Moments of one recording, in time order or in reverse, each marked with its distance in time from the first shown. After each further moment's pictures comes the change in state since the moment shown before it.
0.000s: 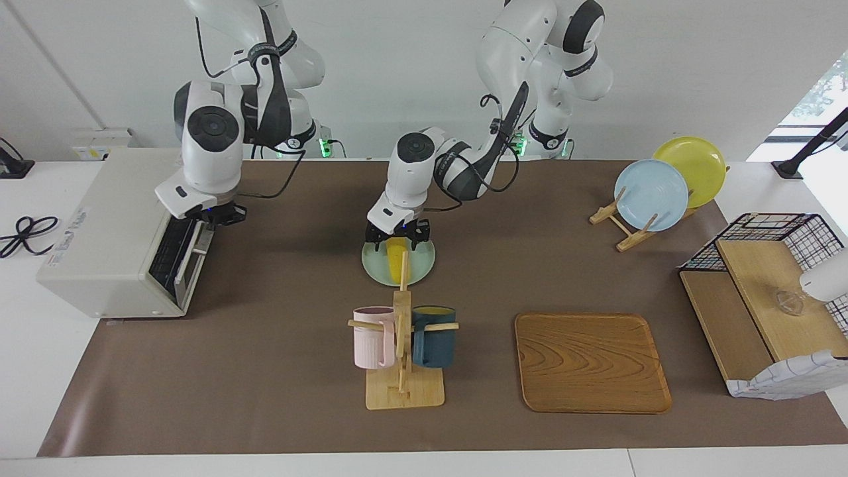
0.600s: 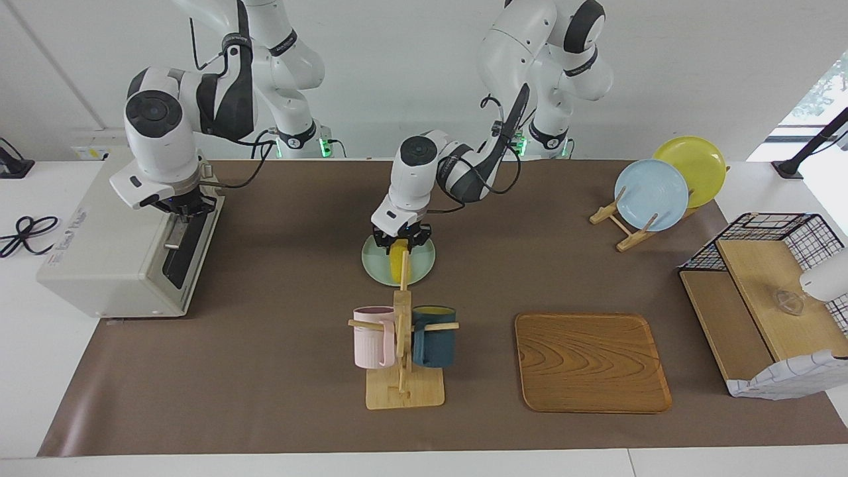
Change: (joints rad) left arm 0.000 -0.001 0.008 -0.011 0.000 0.006 0.000; right arm -0.079 -0.011 -0.012 0.034 0.080 -0.047 -0.079
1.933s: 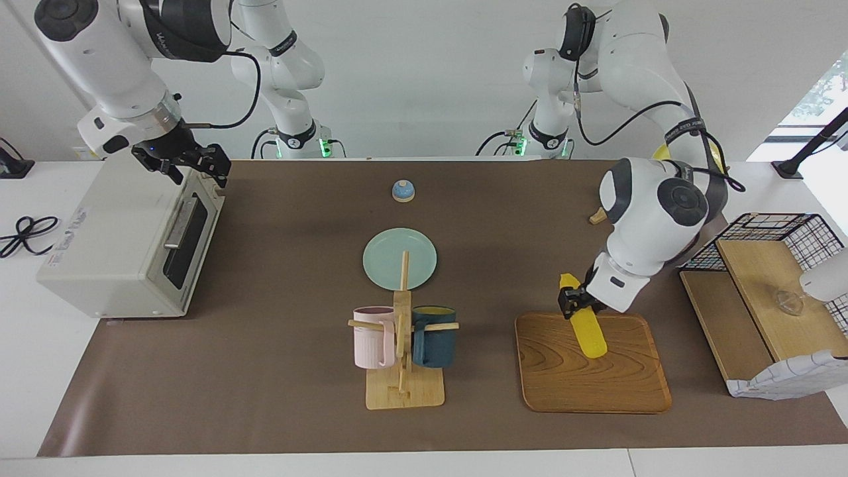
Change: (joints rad) left arm 0.553 0.158 0.100 0.534 0.003 -0.441 0.608; right arm 0.014 0.003 0.013 0.333 0.319 -0.278 -0.004
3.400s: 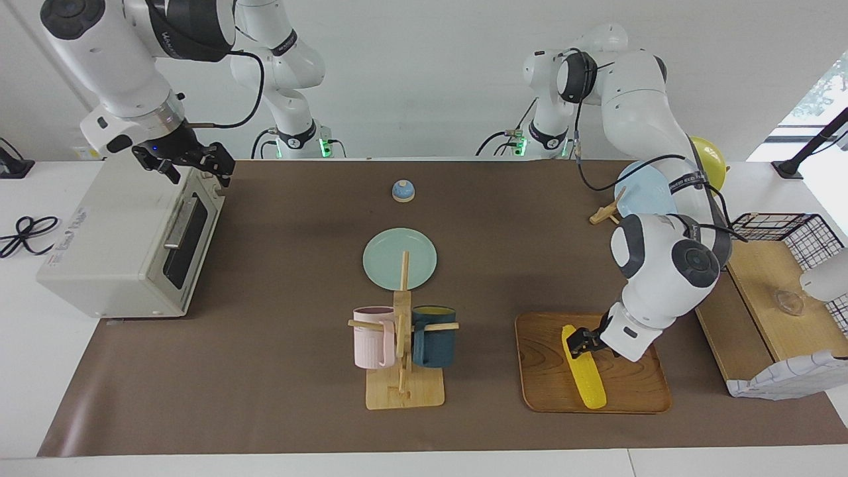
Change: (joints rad) left arm 0.054 0.040 -0.005 0.096 0.000 -0.079 0.110; right arm 0.094 0.002 -0.089 0.004 -0.013 0.005 -0.016
